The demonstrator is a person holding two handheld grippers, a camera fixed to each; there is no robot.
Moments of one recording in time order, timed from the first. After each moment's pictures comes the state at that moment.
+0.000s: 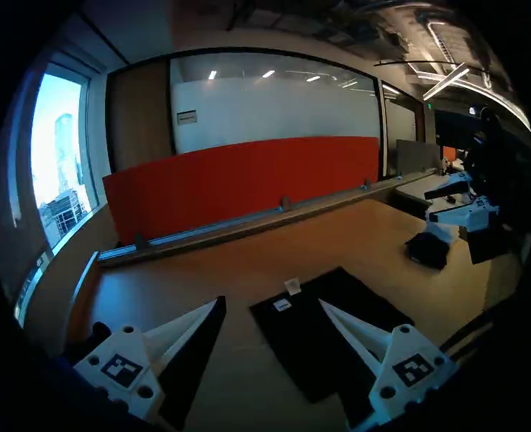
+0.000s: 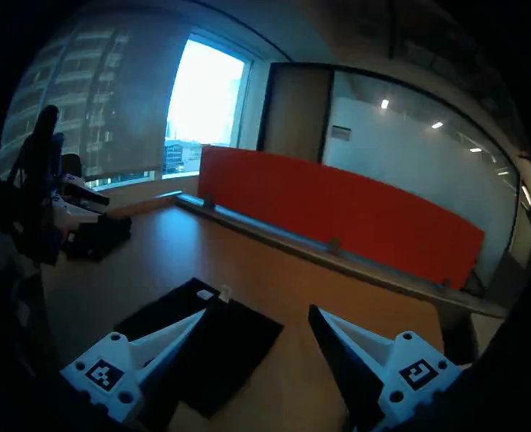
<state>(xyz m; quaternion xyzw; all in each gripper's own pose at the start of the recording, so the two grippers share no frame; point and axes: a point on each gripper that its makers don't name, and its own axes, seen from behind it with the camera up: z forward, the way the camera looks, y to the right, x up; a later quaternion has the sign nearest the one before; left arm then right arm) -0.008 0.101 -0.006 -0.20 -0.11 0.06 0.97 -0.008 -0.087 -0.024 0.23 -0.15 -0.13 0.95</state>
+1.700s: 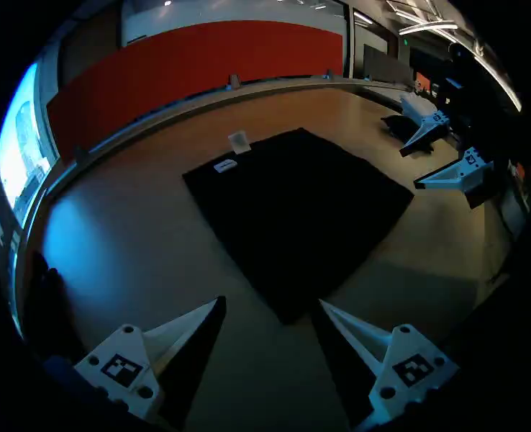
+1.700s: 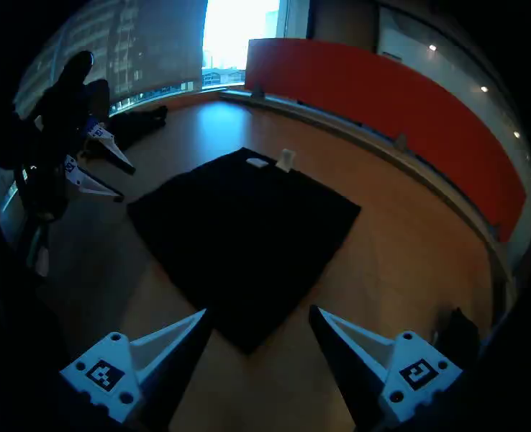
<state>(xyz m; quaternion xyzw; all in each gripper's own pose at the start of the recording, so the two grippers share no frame) -0.249 0.143 -0.039 -0.27 -0.31 0.13 0.90 -0.233 -0.097 -0.083 0.29 -0.34 -0.18 0.87</state>
